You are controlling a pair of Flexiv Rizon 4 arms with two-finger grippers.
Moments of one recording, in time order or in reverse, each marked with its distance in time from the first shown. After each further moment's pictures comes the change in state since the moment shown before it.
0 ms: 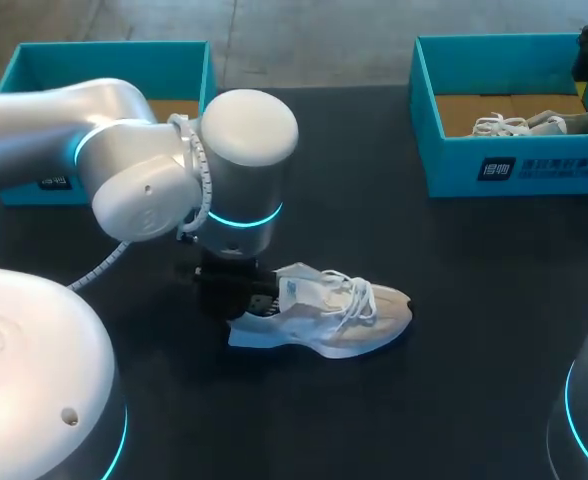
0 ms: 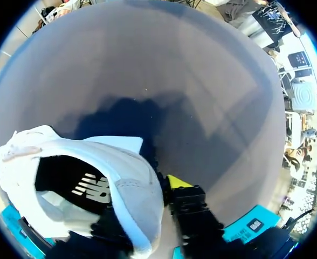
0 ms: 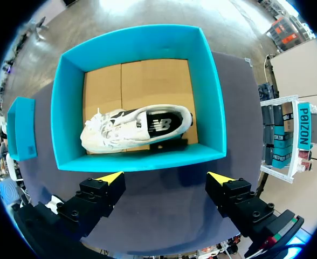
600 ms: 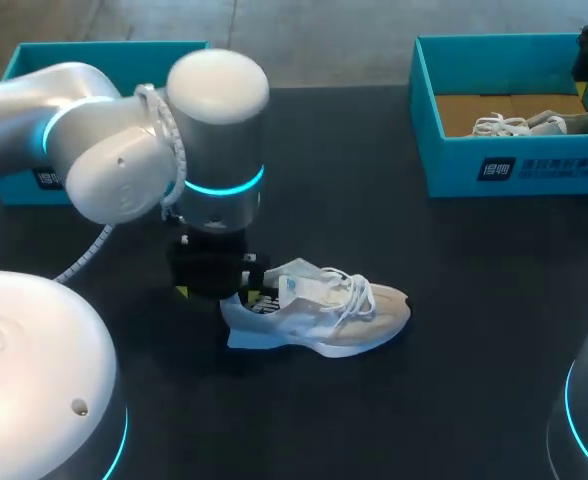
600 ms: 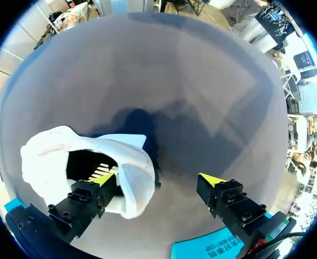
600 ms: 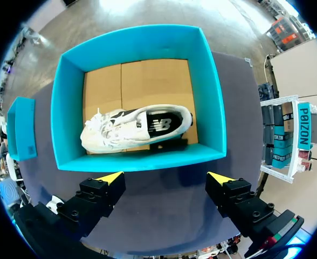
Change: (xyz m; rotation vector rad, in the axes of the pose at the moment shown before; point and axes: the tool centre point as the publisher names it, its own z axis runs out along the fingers) left arm 0.008 0.001 -0.038 0.046 -0.084 -0.015; right arm 0.000 0.000 0.000 0.000 0.000 0.000
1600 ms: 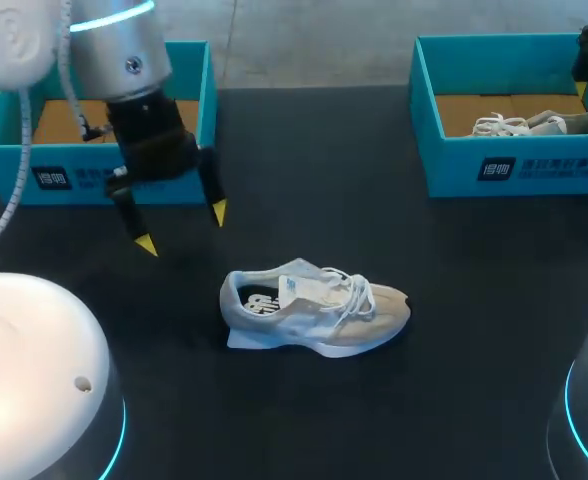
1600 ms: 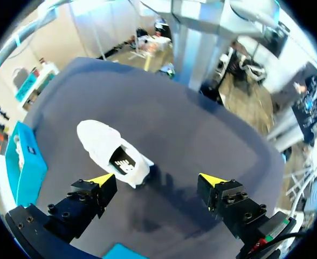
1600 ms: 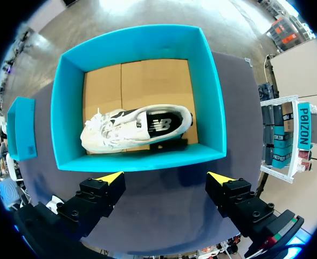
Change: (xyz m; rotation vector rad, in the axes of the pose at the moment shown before) left arm 0.044 -0.010 -0.129 0.455 -0.214 -0.581; right arm 0.000 0.000 0.000 0.000 0.000 0.000
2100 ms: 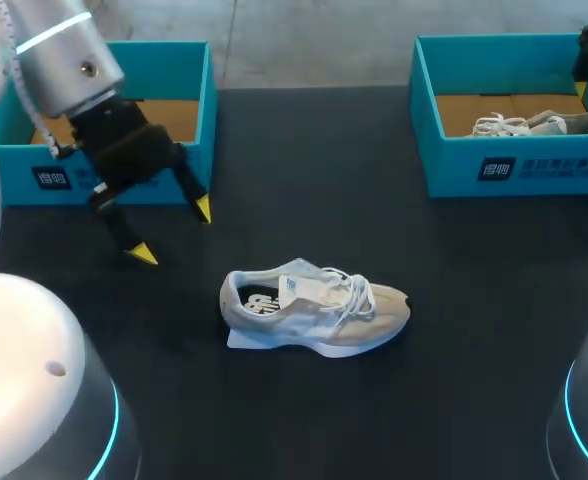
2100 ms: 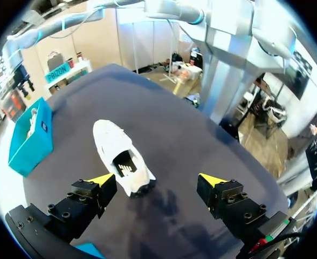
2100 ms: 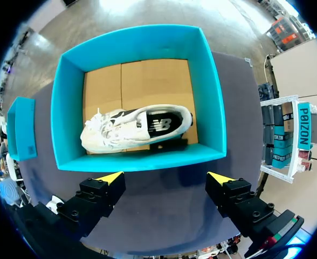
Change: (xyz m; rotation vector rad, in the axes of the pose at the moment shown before) left arm 0.011 0.003 0.008 0.220 -0.135 -0.247; right arm 0.000 0.000 0.000 0.000 0.000 0.000
